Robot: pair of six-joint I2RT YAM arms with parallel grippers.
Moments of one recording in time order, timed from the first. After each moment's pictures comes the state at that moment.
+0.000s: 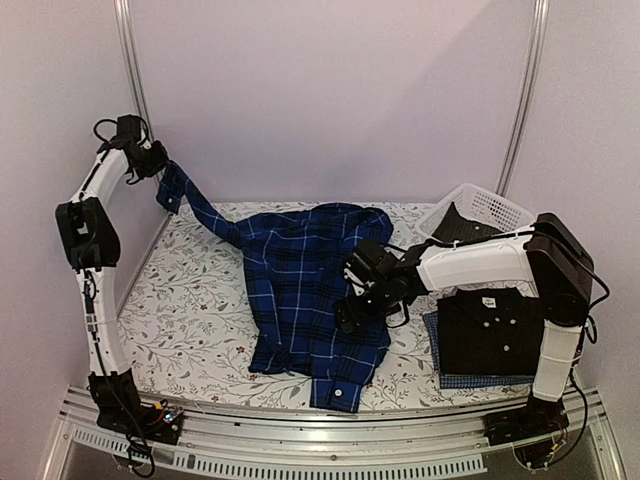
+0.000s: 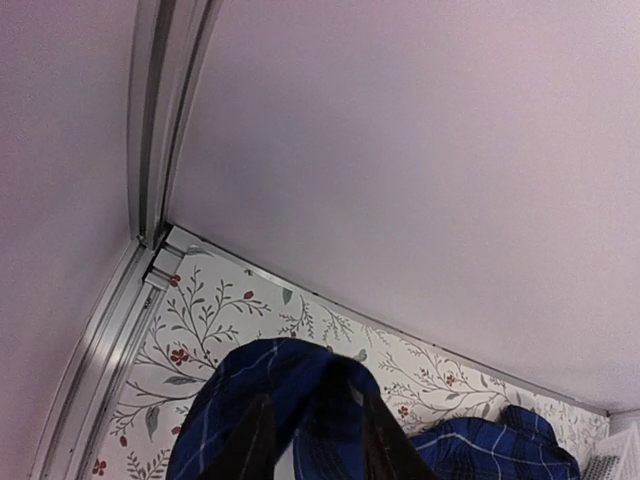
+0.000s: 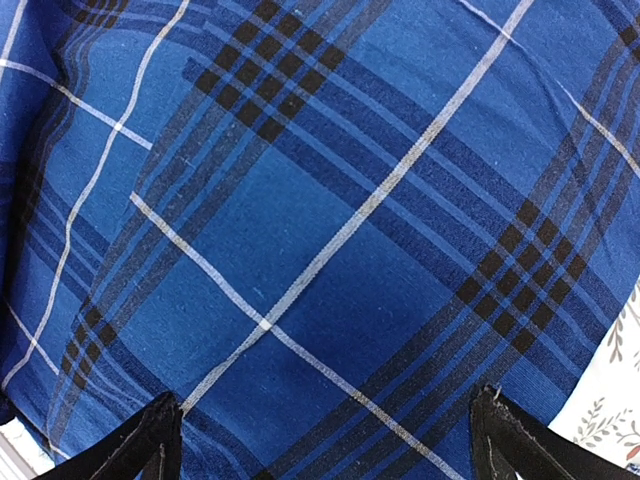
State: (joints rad) left arm 0.17 2.37 2.46 -0.68 0.16 -0.44; right arm 0.93 1.93 1.27 -0.45 0.07 0.43
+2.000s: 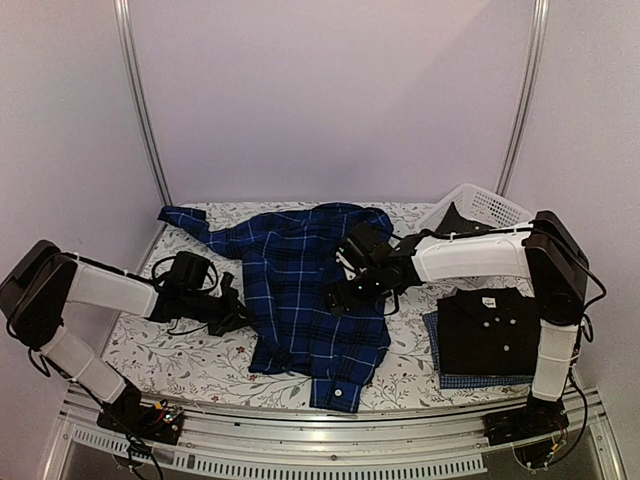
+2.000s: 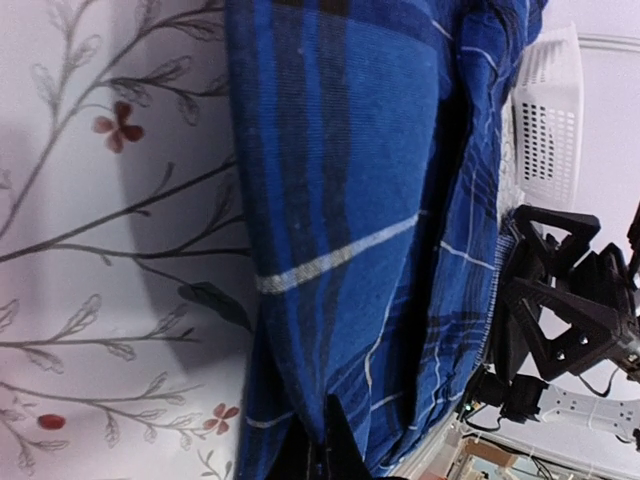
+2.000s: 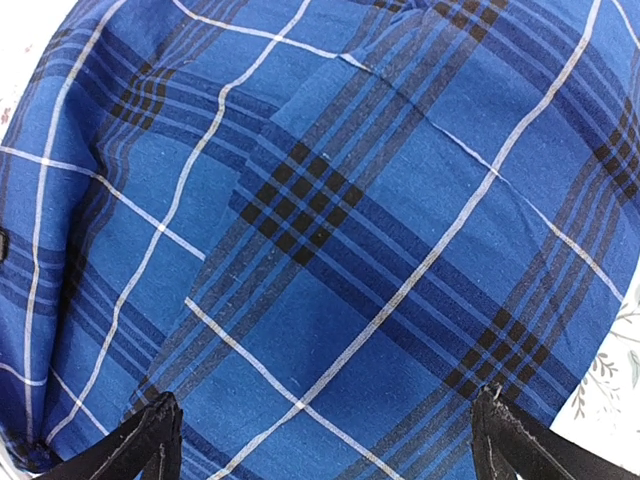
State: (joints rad) left arm -0.47 1.52 0.52 0.18 0.54 -0.94; right arm 0.93 1.95 1.37 -0.43 0.12 0.41
